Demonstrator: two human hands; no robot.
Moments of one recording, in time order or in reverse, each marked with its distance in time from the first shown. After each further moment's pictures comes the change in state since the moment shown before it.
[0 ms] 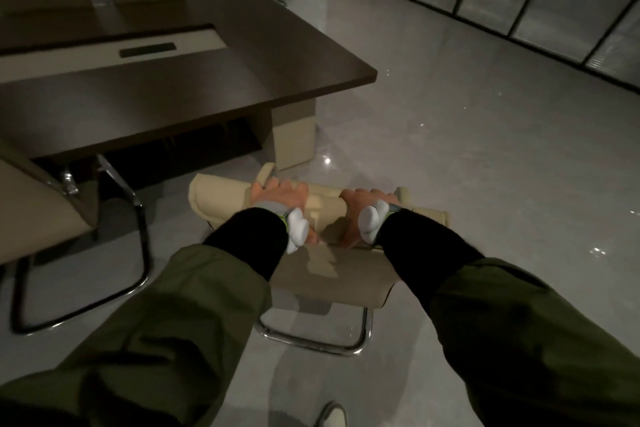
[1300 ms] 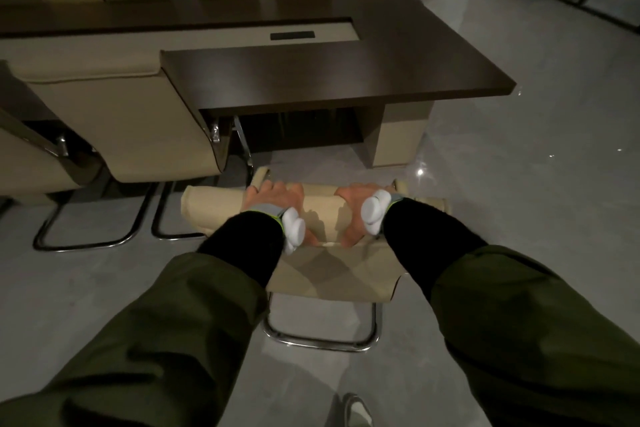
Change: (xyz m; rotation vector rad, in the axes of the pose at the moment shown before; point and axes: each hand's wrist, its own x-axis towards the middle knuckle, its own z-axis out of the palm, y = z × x) left_hand -0.137 -0.123 0.045 -0.069 0.009 -0.474; right_hand -0.003 -0.186 0.010 -0.146 -0.246 -0.482
